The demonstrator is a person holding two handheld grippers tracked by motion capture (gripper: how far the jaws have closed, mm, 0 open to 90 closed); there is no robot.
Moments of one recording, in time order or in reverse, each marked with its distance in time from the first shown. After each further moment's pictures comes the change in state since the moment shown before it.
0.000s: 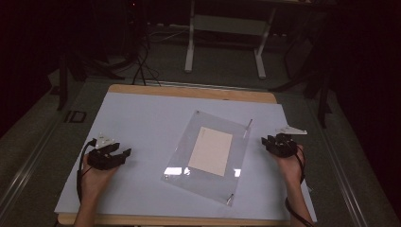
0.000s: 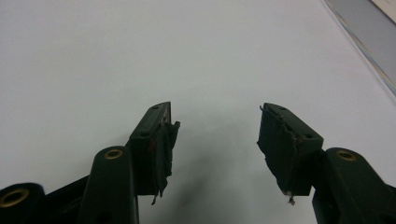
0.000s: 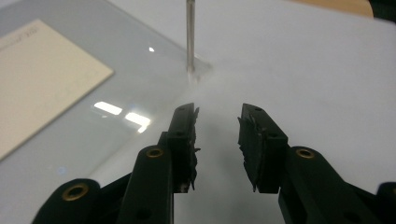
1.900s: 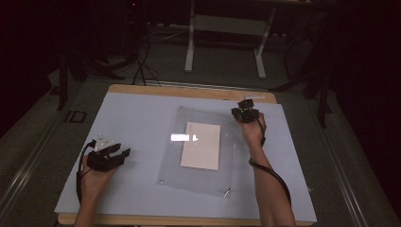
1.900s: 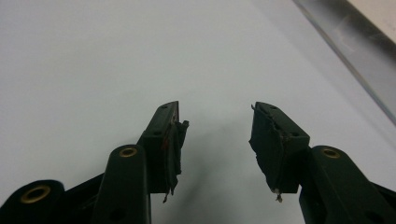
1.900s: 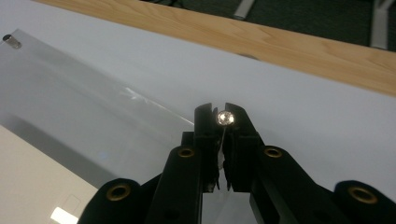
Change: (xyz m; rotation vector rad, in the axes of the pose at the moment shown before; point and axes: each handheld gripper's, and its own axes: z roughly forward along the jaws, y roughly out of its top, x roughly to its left) left arm 0.000 -0.004 -0.007 -0.042 -0.009 0.014; right arm 0.060 0.107 0.109 0.016 0.043 0.020
